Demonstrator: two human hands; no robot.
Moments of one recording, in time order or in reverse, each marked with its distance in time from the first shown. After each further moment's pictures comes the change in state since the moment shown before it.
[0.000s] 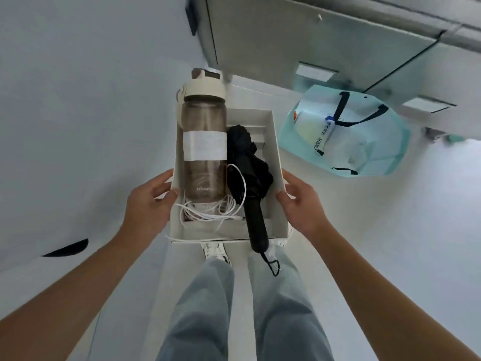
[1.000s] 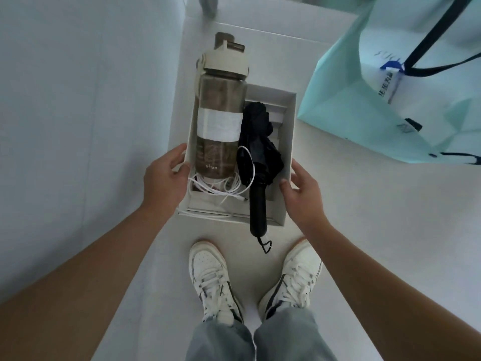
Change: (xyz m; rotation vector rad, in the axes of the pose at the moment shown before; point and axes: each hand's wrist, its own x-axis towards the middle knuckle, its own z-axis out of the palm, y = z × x) left_hand 0.258 -0.181 0.188 0.185 -0.088 0.227; right_hand 0.236 0.200 0.159 0.144 0.229 0.014
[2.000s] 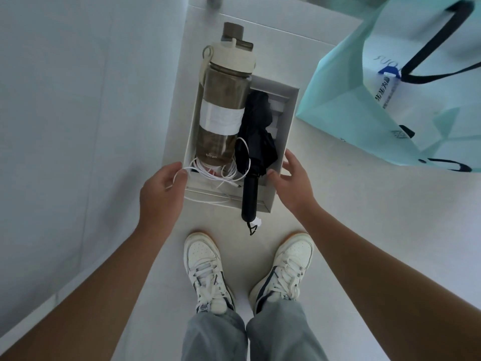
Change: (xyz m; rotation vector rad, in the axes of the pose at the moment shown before) left_hand -0.047 0.006 -0.012 -0.128 0.041 -0.211; right_hand 0.015 -0.033 0.004 0.004 -0.107 0.164
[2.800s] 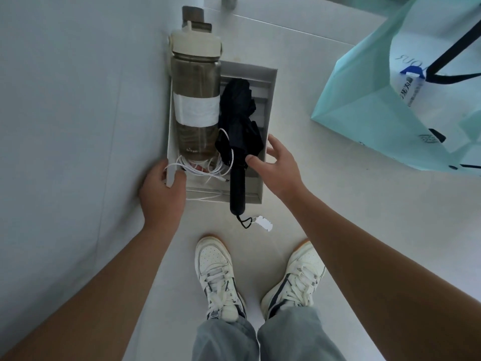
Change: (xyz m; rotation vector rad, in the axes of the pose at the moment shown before) left_hand 0.024 -0.013 -0.005 0.059 0.172 -0.033; right_hand 0.019 -0.046 0.043 -0.024 -0.108 -0.041
